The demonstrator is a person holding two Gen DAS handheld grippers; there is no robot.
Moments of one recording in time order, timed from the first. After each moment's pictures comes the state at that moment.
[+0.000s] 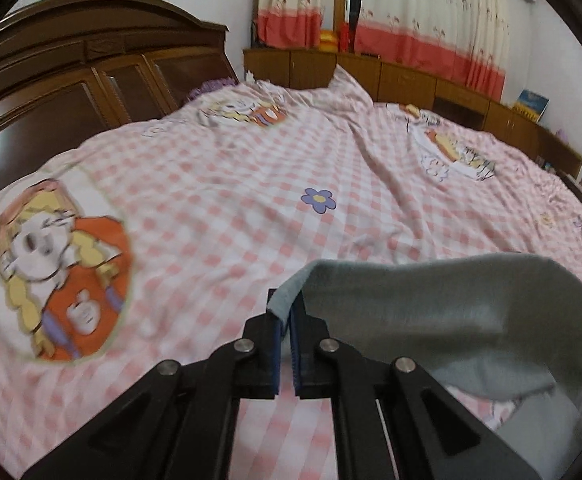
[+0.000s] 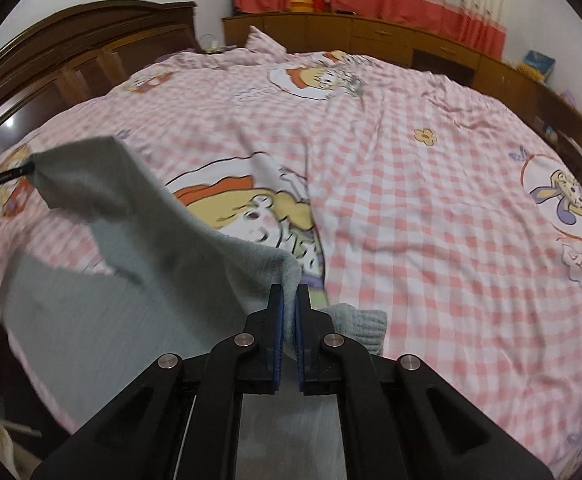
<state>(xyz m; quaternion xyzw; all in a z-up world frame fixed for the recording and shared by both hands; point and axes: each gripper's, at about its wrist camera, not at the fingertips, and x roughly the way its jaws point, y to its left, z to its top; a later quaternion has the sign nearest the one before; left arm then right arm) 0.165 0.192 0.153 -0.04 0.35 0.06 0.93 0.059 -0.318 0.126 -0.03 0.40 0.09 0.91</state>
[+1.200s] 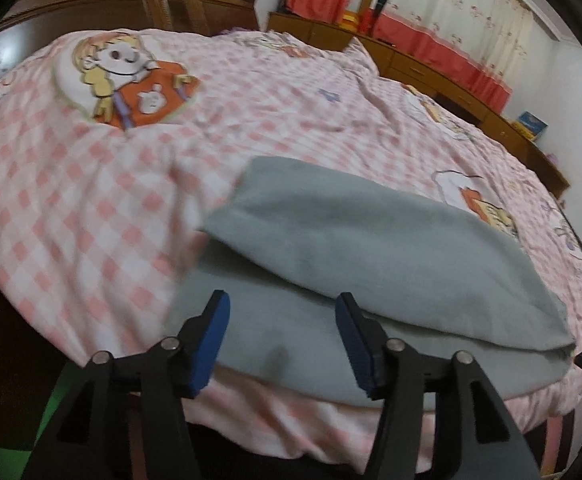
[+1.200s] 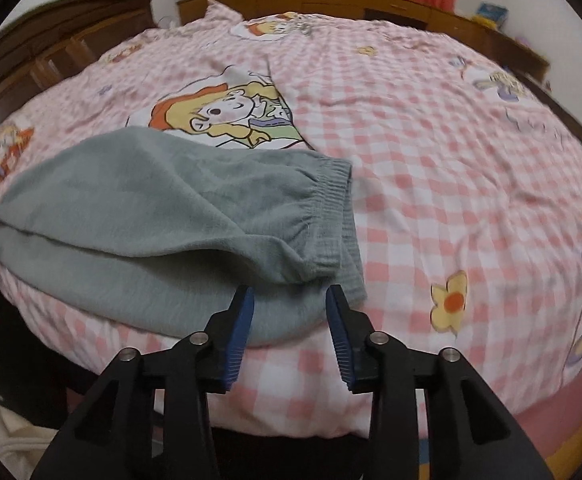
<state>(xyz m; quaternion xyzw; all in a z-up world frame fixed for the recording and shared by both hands) -0.038 0.194 0.068 -0.14 0.40 0.04 0.90 -0.089 -0.337 0.051 0.04 0.45 0.01 0.89</state>
